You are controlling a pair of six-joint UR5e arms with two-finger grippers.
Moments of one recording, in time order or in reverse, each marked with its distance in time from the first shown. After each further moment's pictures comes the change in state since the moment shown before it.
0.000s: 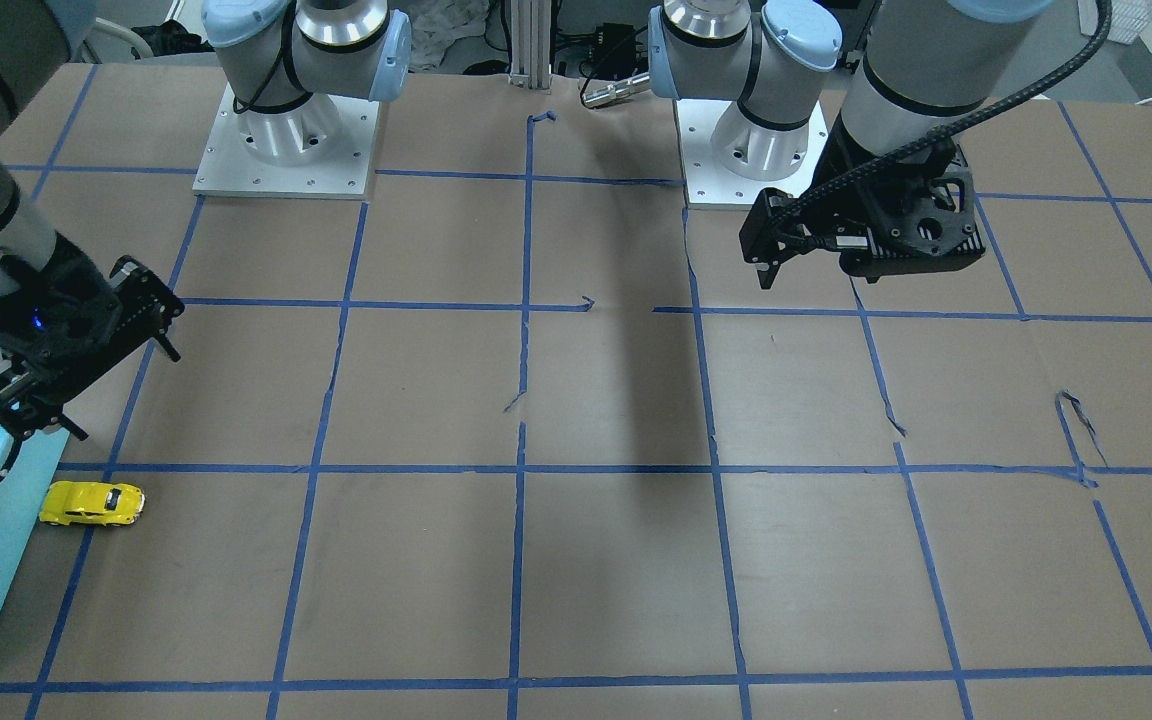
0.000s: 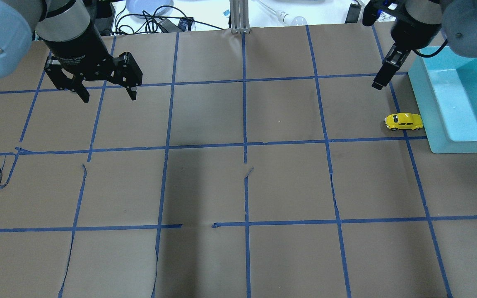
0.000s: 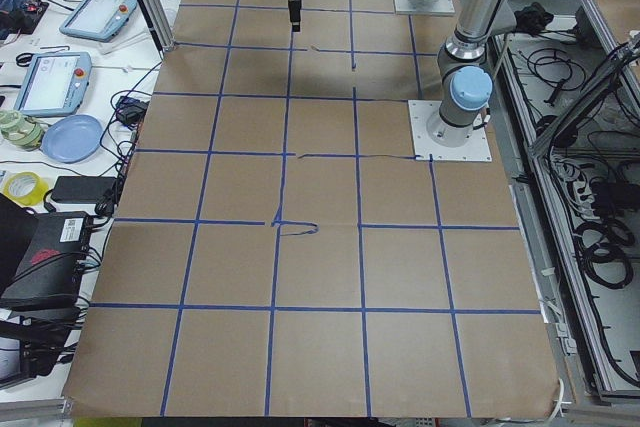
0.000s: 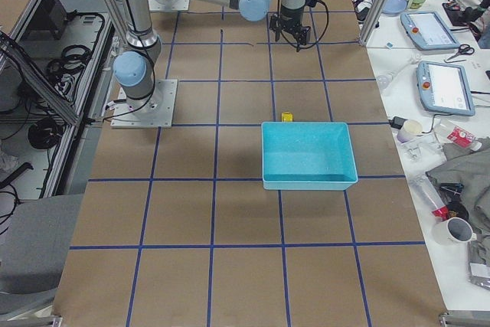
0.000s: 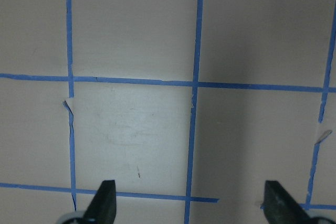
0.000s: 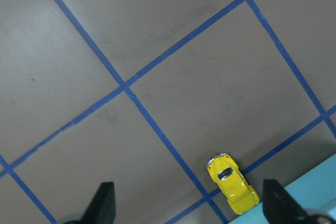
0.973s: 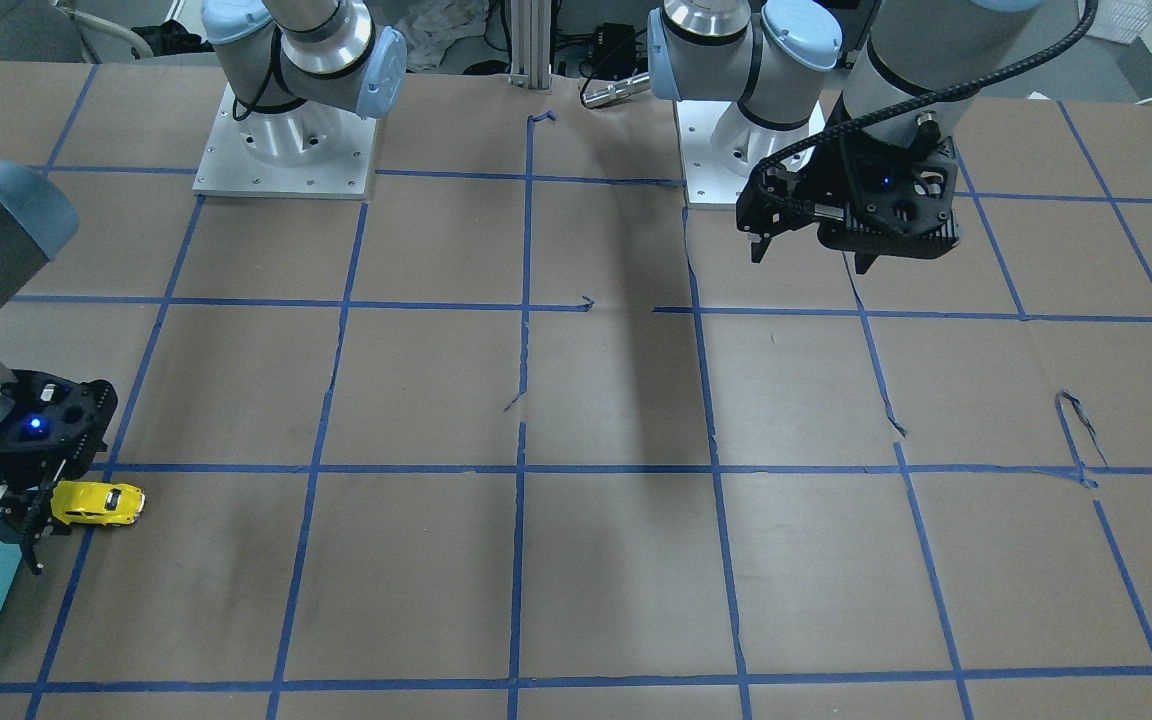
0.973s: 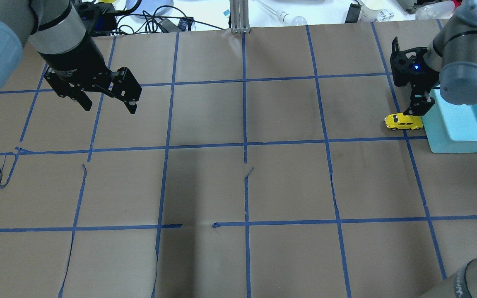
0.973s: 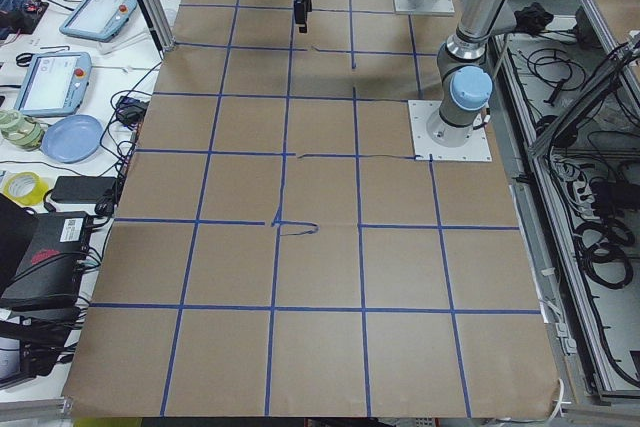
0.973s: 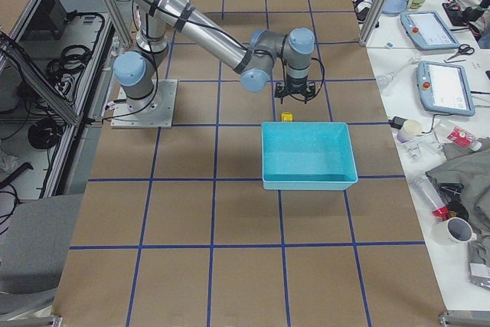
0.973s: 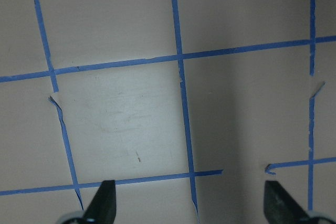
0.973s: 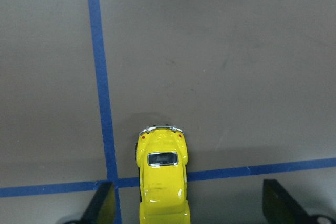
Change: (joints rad) left arm 0.029 0.050 -0.059 -0.002 -0.051 0.182; right arm -0.171 0.180 0.226 -0.444 0.000 -0.683
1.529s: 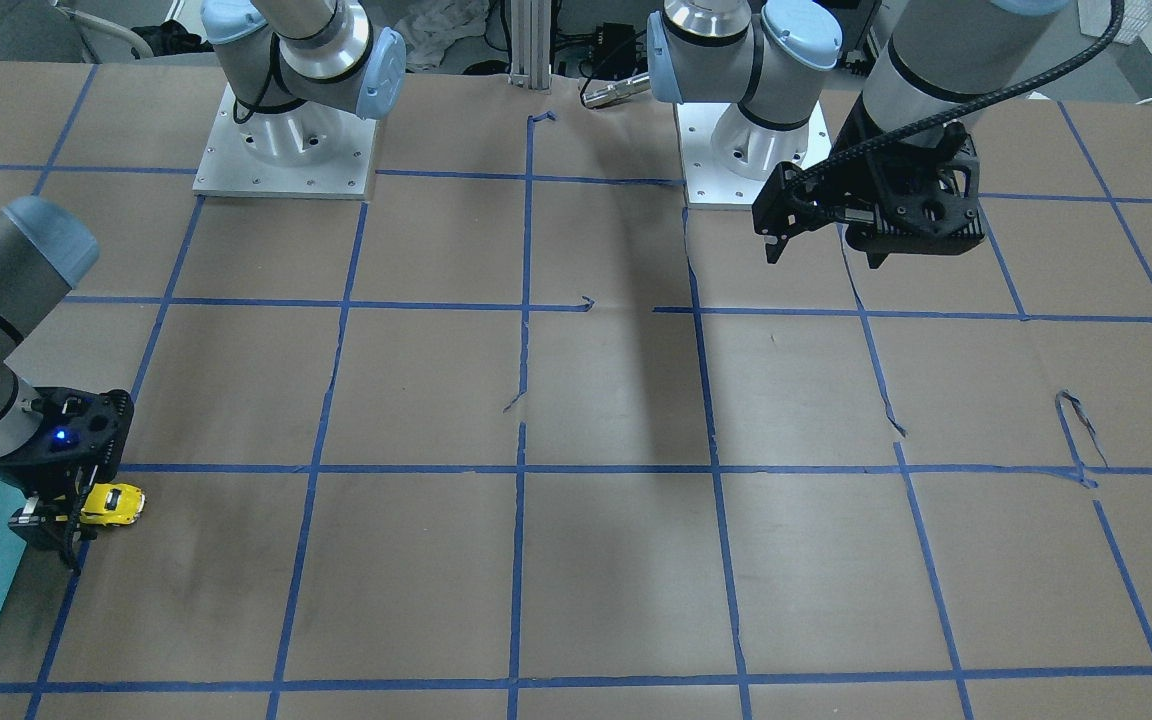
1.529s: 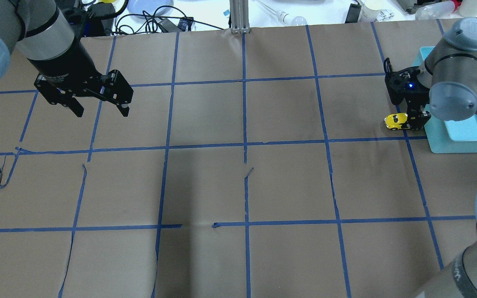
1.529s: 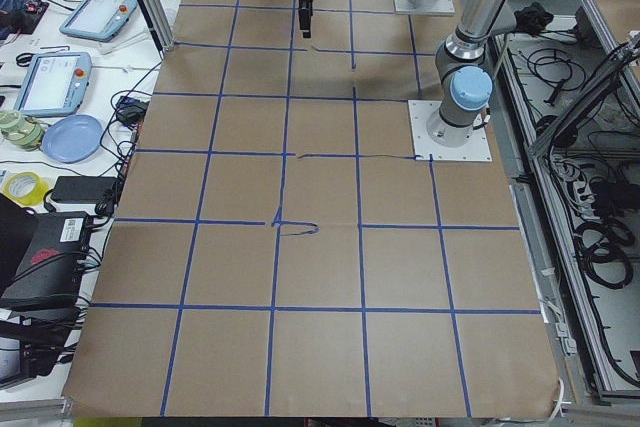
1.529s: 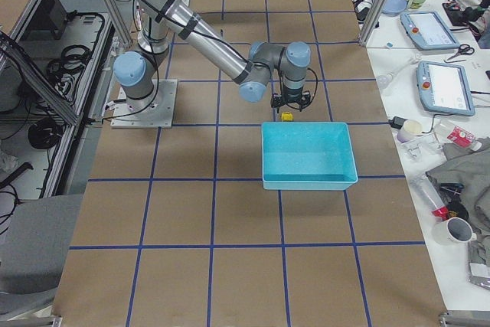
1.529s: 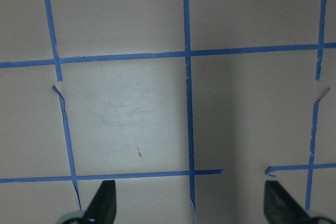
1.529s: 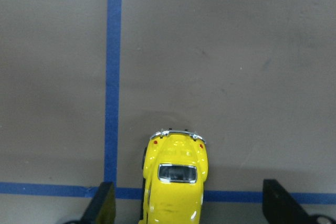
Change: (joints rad) left arm 0.029 0.019 -0.028 0.003 0.000 -0.042; right arm -0.007 0.057 0.024 -0.063 -0.010 -0.137
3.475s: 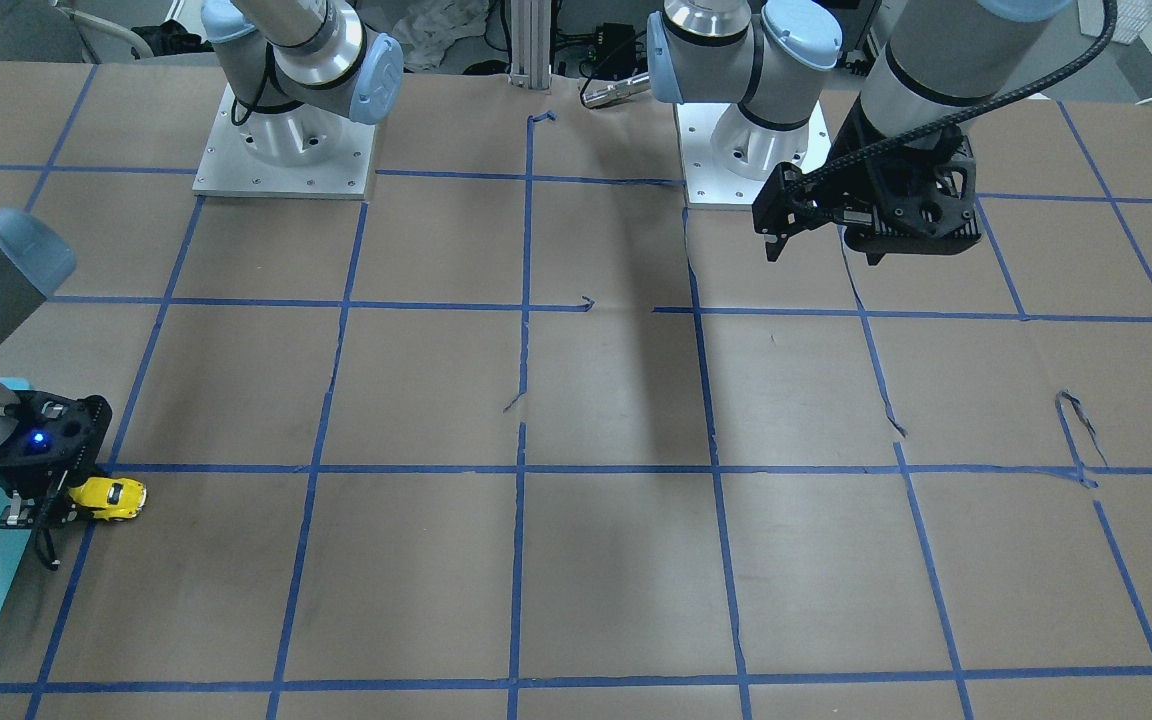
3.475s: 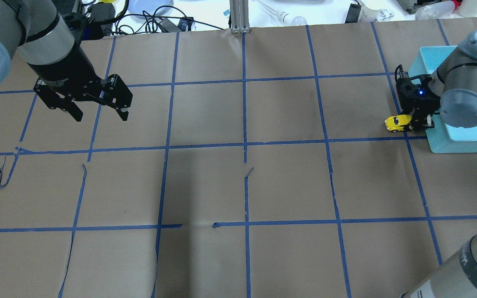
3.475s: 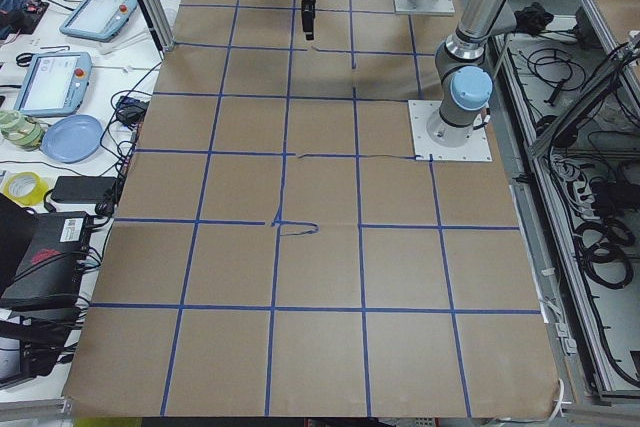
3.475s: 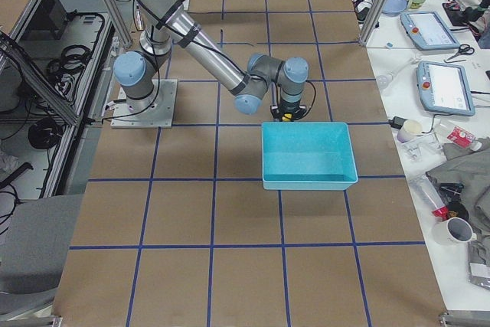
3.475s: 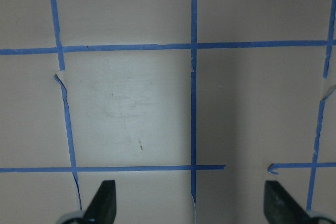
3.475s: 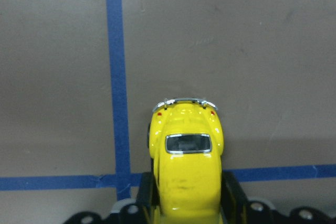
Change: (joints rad) left arm 0.002 0.006 -0.015 -0.005 0.006 -0.002; right arm -0.065 0.019 0.022 -0.011 0.035 0.030
